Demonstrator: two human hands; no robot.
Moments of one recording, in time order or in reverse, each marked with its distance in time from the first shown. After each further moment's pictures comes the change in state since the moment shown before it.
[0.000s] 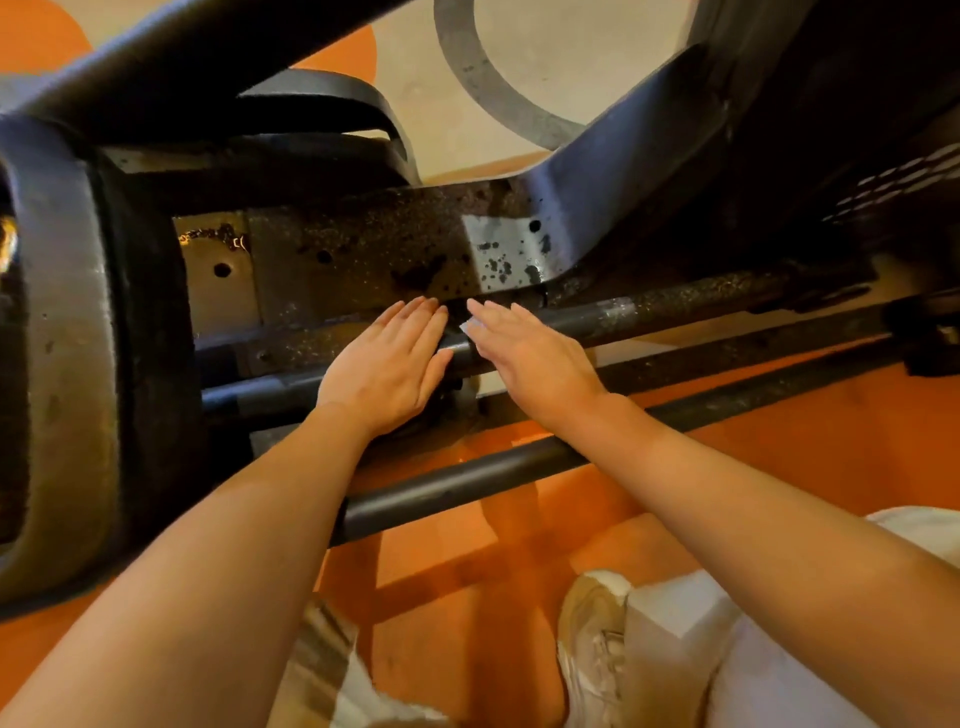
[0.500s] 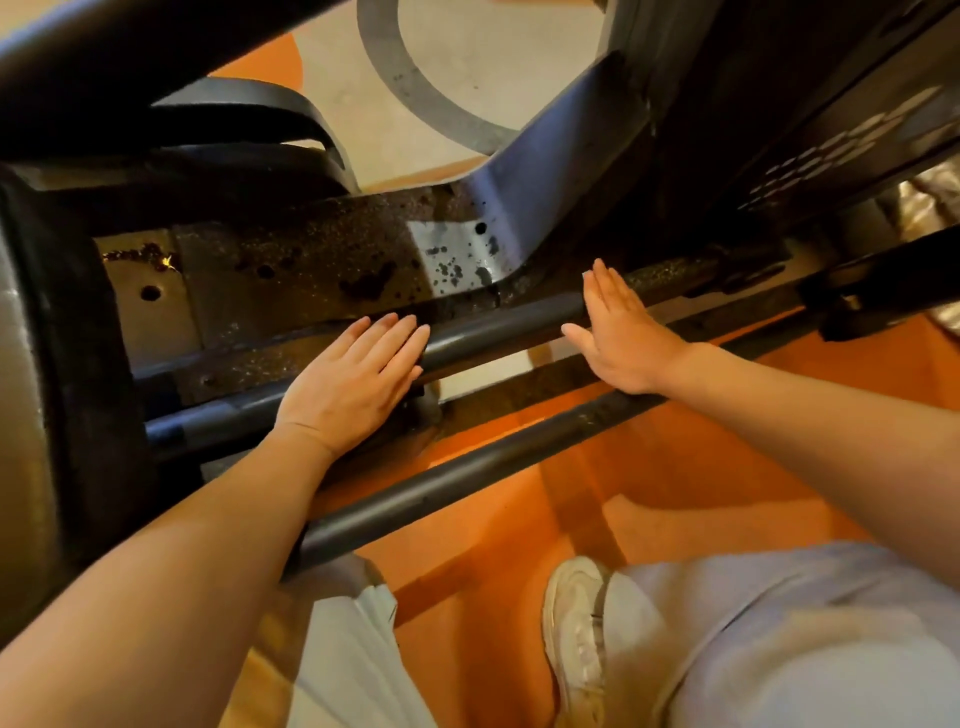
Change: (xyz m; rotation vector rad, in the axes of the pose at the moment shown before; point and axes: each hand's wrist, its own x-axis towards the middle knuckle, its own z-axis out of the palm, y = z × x) left_hand -0.002 -0.006 0.015 0.137 0.152 0.218; right_hand -0.059 0.084 -0.042 0.128 -0.248 0.579
